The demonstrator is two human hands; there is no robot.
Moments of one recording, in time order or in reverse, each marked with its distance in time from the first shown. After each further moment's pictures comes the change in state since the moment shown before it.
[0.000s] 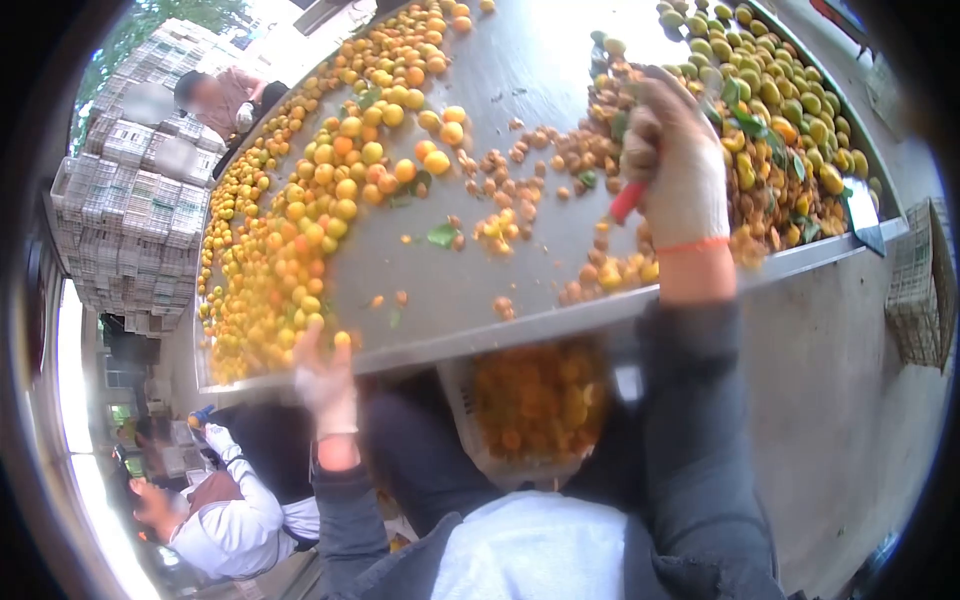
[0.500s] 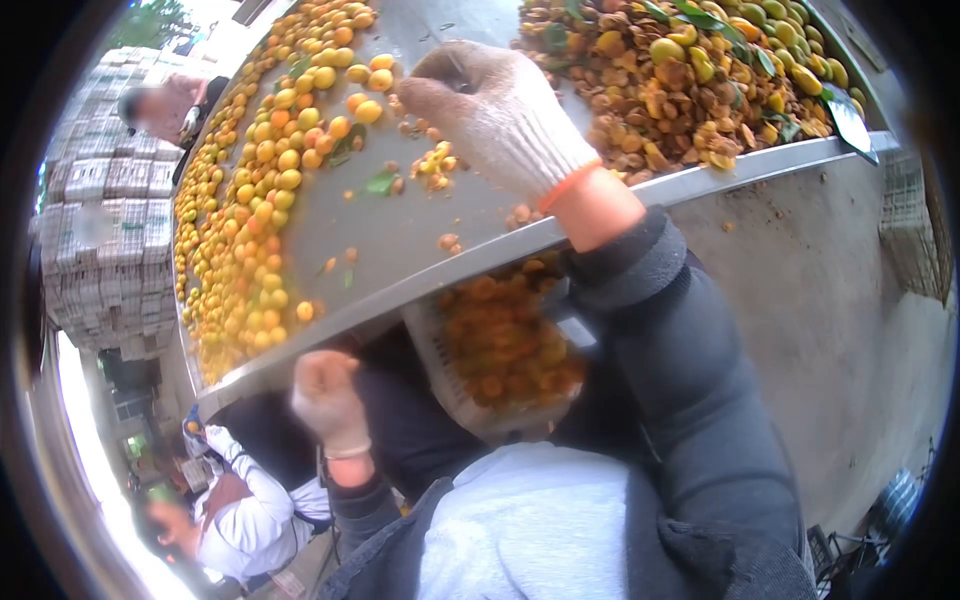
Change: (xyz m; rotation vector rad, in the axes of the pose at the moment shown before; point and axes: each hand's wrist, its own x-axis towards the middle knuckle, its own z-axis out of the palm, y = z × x) left_hand -0.063 0.079 -0.016 -0.105 -0.168 0.039; right_hand -0.038 0.052 0.035 -0.861 -0.056 -0.112
